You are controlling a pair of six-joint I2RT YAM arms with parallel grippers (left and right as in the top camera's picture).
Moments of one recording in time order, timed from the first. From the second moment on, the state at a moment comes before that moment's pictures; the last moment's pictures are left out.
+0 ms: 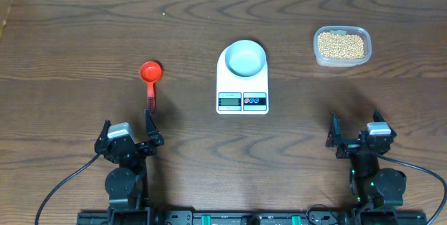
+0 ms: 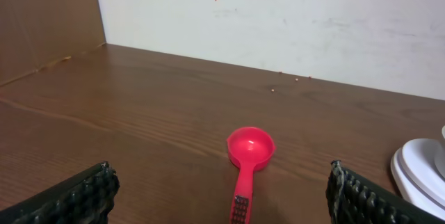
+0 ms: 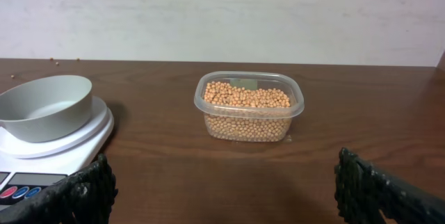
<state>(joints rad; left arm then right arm) 0.03 0.01 0.02 -0.11 -0.17 -0.09 0.02 0.01 0.01 -0.07 -0.03 0.01</state>
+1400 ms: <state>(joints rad) 0.03 0.01 0.02 -0.10 -0.17 -0.09 0.02 0.01 0.01 -0.07 -0.03 0.01</state>
